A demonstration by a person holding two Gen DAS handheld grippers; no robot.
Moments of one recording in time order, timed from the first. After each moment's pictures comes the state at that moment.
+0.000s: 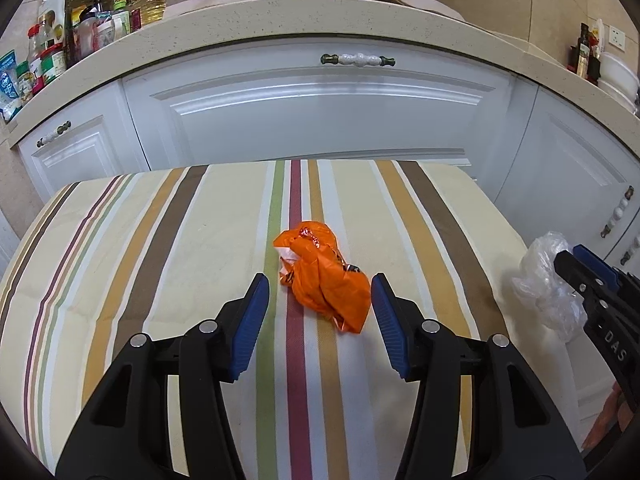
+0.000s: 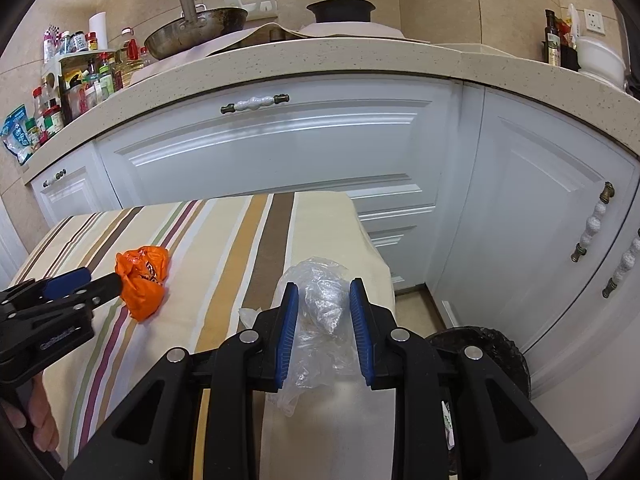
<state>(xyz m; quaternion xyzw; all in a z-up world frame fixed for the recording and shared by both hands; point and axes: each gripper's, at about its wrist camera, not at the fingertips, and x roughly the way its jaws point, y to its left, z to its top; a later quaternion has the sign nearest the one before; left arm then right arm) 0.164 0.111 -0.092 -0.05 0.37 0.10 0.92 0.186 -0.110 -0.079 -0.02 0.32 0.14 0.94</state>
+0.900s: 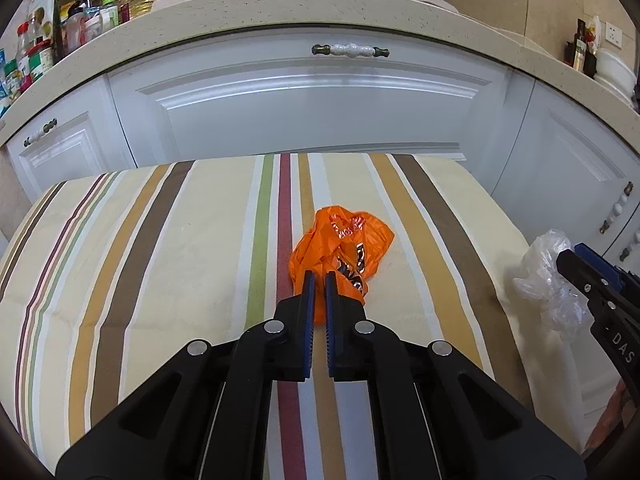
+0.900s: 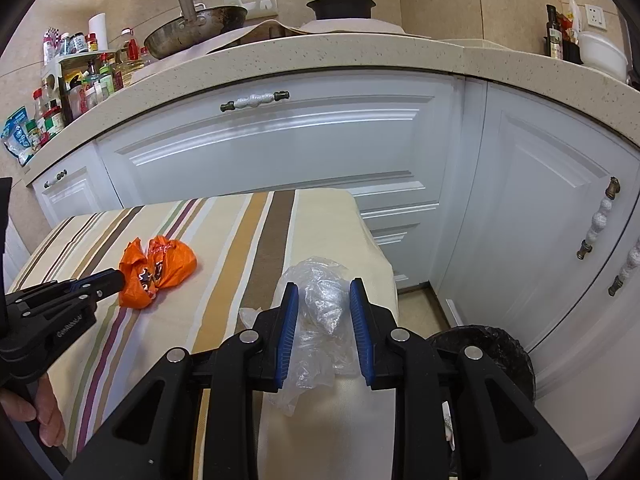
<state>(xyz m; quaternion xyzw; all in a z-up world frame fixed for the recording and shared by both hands) 0.171 0.112 -0.099 -0.05 0.37 0.08 0.92 0.188 -0.113 -0.082 -0.01 0.32 0.14 0.94</state>
